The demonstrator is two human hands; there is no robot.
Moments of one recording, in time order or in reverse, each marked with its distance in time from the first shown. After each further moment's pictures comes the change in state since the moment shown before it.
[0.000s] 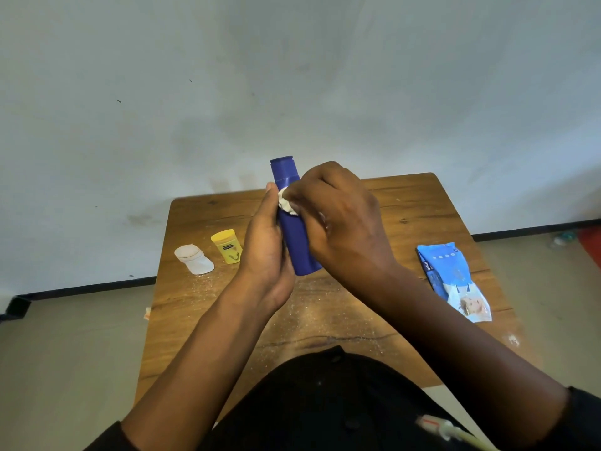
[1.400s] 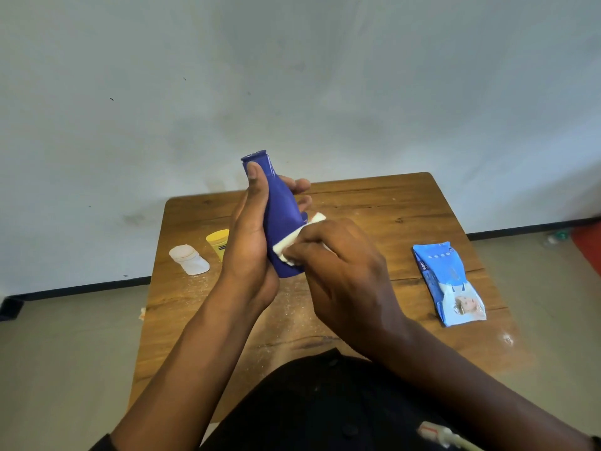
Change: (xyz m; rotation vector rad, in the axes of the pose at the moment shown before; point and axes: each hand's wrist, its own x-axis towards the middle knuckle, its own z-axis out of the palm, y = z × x) left_hand 0.004 0.007 -0.010 0.244 -0.019 0.189; right_hand -0.057 -0.011 -0.015 -0.027 -0.076 -0.114
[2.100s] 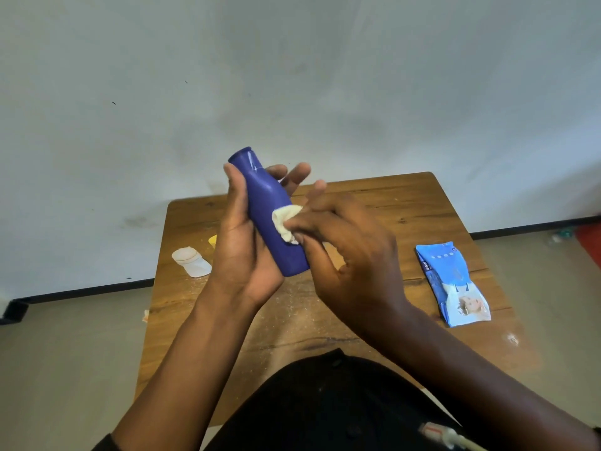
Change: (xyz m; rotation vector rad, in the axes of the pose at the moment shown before) left_hand 0.004 0.006 -0.007 -0.460 -0.230 -0.154; right_hand 0.024 -0.003 -0.005 0.148 0.146 0.121
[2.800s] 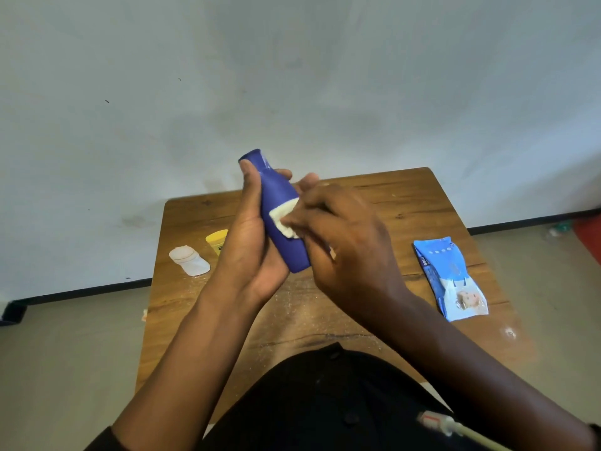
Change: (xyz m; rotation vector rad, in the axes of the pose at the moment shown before) left_hand 0.002 -0.005 0.013 0.031 0.136 -0.095; right_hand 0.007 0.006 -0.001 -0.111 -0.081 -0.037
